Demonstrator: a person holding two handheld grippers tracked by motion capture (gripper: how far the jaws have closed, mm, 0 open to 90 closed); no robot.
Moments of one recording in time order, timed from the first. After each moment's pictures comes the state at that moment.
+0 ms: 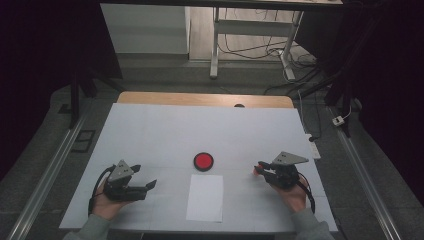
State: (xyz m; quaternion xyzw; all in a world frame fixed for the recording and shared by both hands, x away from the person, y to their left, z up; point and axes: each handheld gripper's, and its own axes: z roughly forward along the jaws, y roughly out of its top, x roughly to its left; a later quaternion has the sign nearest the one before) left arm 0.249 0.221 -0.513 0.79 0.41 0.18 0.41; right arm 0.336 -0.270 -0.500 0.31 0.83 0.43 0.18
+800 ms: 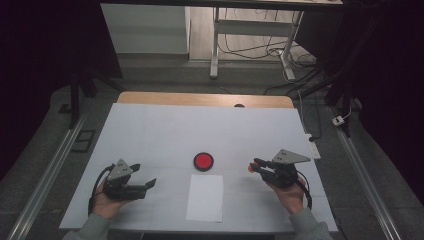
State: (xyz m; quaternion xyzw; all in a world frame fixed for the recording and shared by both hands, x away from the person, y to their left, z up) left arm 0.251 0.222 -0.513 0.79 0.42 0.18 0.42; right arm 0.328 -0.256 -0.479 0.29 0.81 0.47 0.17
